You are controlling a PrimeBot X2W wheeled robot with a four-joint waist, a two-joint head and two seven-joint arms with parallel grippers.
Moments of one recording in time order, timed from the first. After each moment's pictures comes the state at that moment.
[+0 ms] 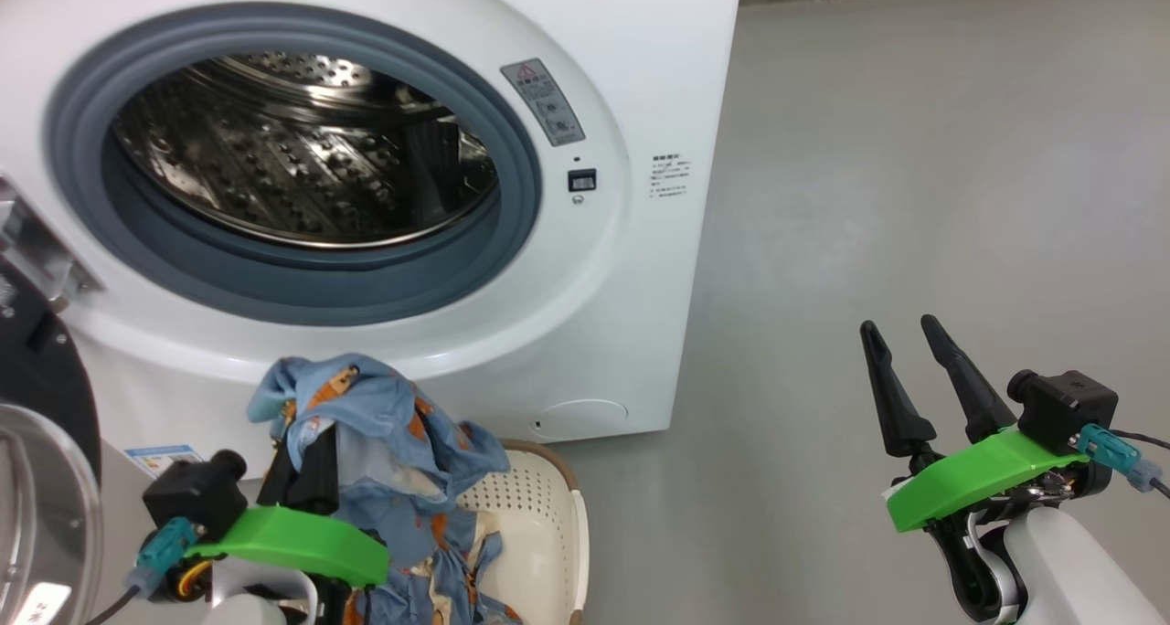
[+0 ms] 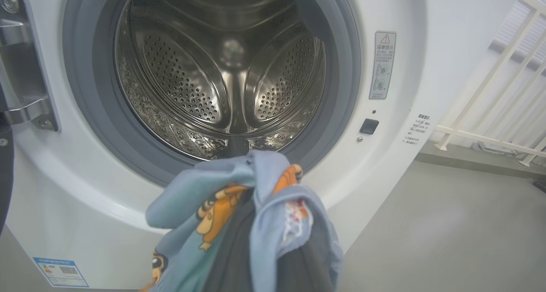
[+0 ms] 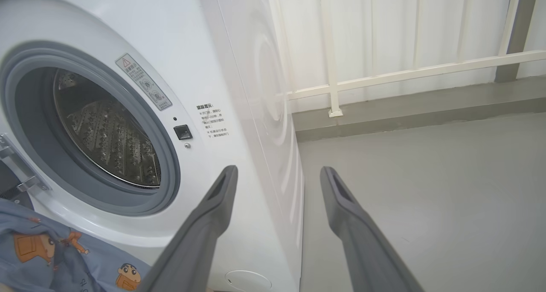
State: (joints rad) left arm -0.26 0.19 -0.29 0.36 -0.59 0.04 -0.24; right arm -0.27 -0.19 0.21 0.40 0.51 0.13 -0.25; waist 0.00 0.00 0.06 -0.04
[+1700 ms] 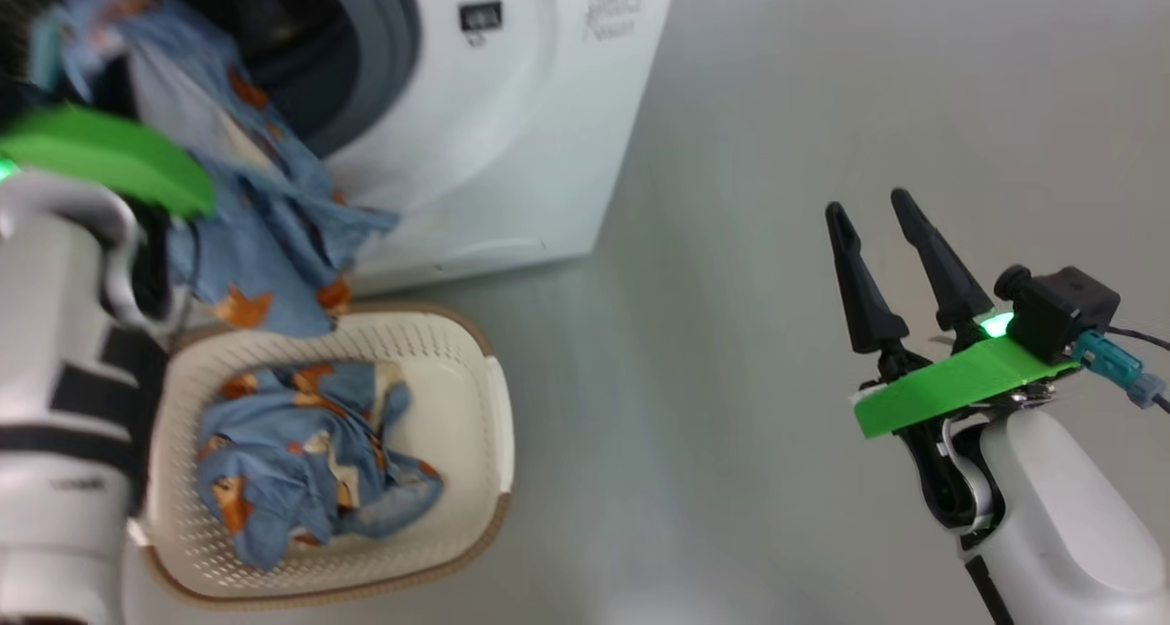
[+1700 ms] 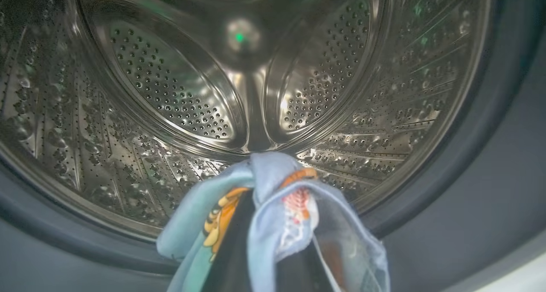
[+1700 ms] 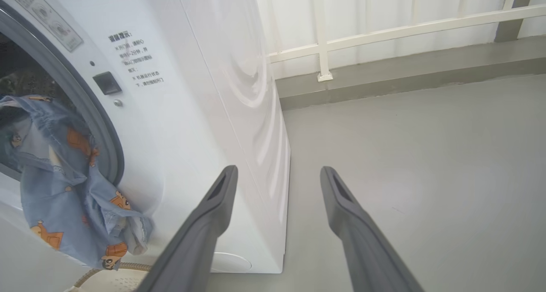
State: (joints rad) left arm -1.03 0.27 -0.26 0.90 -0.54 -0.01 -0.22; right arm -0.42 -0.17 0.25 0.31 0.50 0.13 -0.25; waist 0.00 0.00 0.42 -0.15
